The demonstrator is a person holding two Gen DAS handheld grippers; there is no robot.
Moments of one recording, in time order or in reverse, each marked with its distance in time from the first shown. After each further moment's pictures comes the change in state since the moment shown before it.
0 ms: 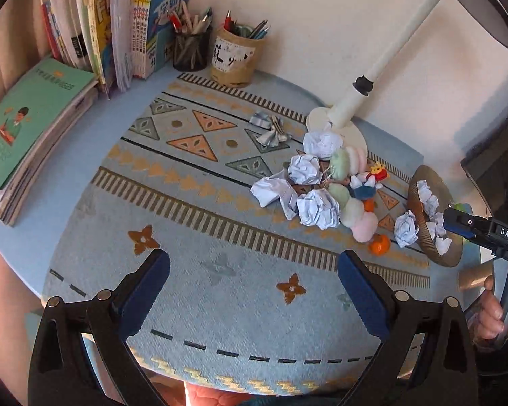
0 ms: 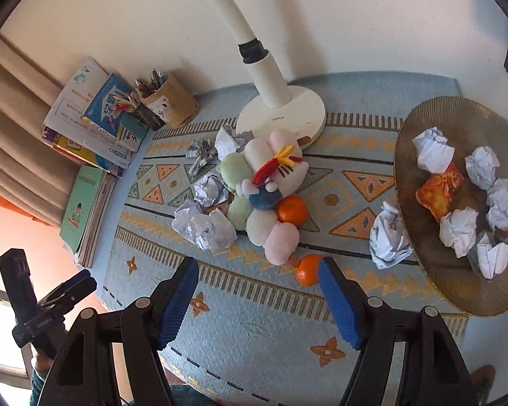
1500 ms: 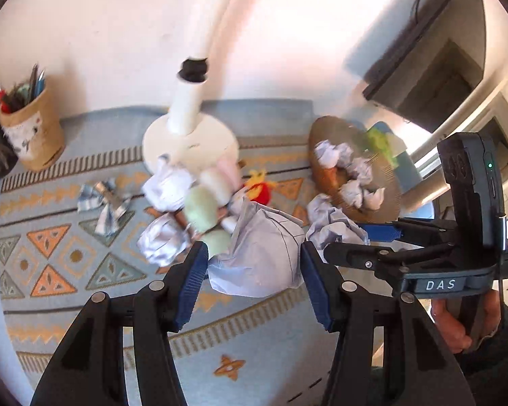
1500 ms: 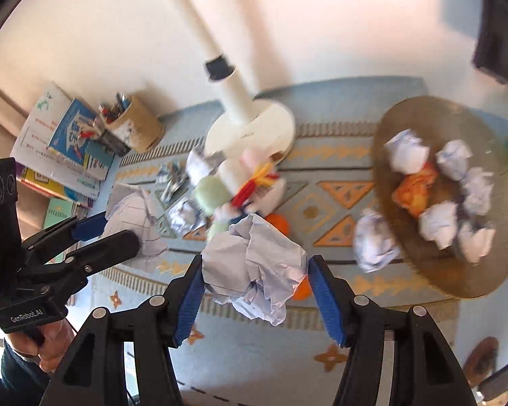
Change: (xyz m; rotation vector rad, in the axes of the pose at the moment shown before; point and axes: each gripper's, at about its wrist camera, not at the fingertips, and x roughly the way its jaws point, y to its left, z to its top) left arm 0.063 -0.142 0.099 0.515 0.134 -0.401; right arm -0.022 0.004 0.018 0.109 -0.115 -0.190
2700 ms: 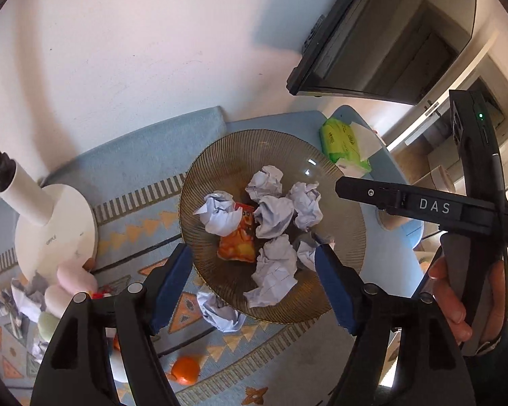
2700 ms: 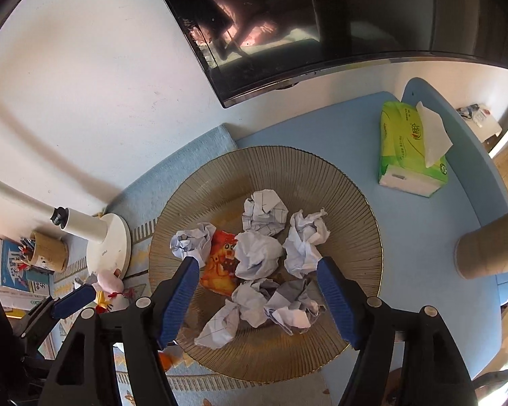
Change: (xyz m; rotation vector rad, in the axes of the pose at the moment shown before) left arm 0.131 -0.154 0.096 0.130 0.106 -0.025; right arm -0.037 -0.213 0.051 0.356 -0.077 -0.181
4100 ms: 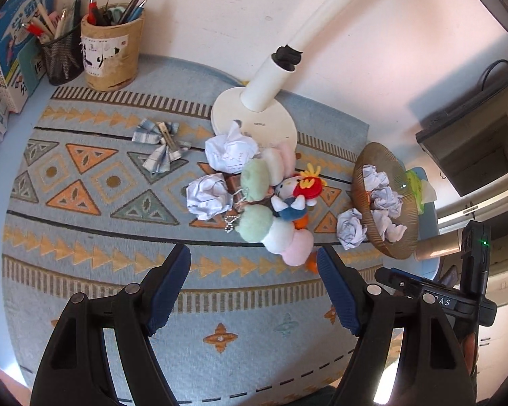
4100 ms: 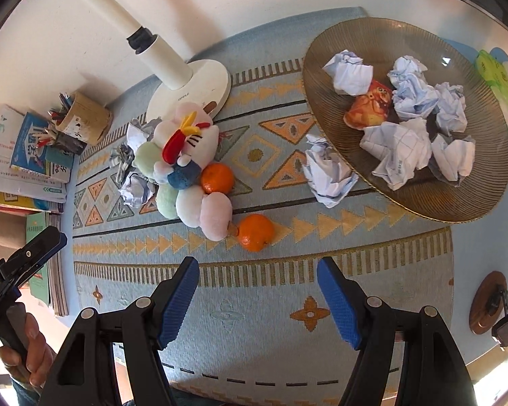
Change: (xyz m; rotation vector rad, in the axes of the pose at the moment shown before) left arm -0.133 0.182 -0.178 -0.502 -0.061 0.114; right arm 0.038 0.151 -0.156 -0.204 0.267 0.092
